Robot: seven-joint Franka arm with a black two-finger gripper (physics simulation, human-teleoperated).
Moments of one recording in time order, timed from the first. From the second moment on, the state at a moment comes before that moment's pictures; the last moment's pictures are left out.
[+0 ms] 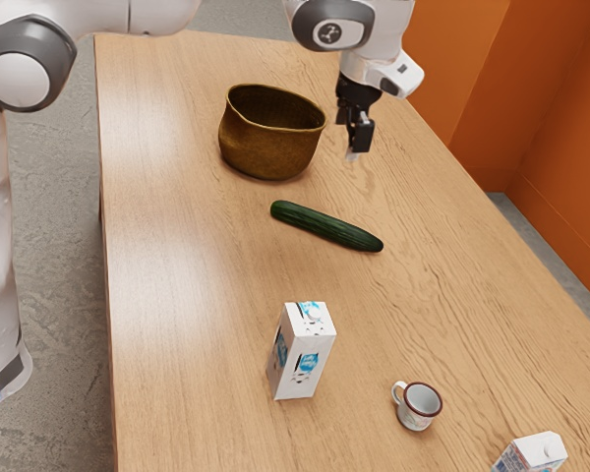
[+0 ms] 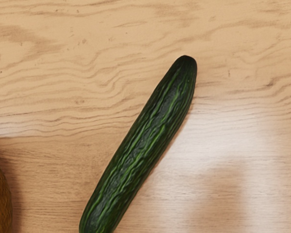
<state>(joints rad) 0.07 0.02 -0.09 -1.51 0.22 1.68 0.05</state>
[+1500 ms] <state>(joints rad) 0.70 0.11 -0.68 -1.80 0.26 1.88 0.01</state>
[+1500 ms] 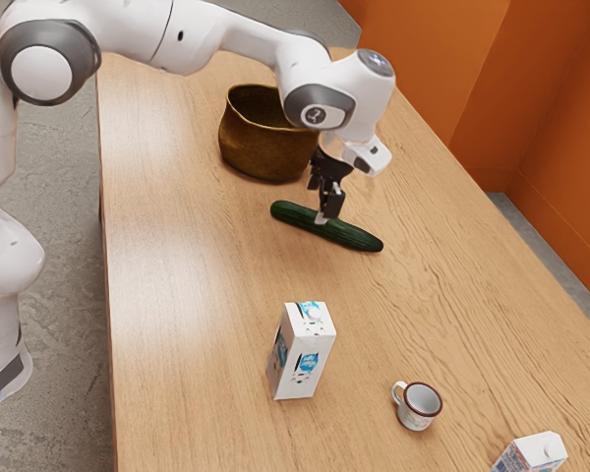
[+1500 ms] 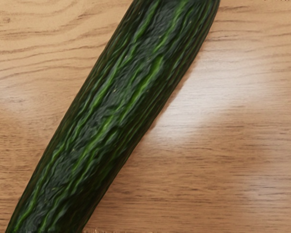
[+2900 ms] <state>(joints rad) 0.76 0.33 -0.71 -1.76 0.41 2.02 0.34</state>
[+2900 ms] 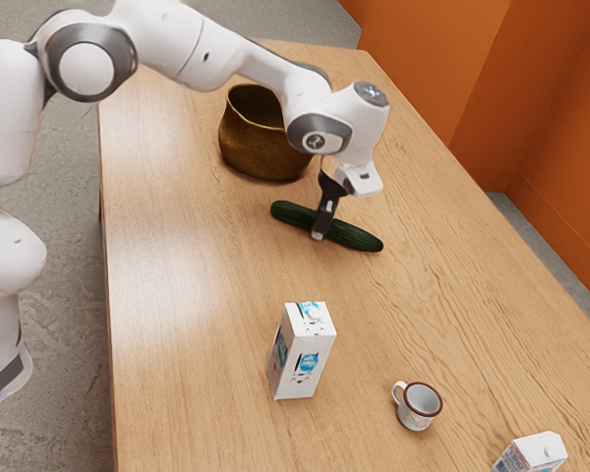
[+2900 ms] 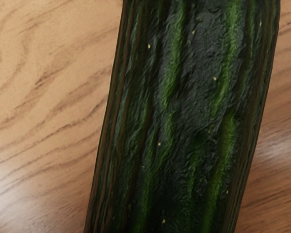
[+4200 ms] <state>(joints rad) 0.93 0.24 -0.76 -1.40 0.39 1.61 0.36</state>
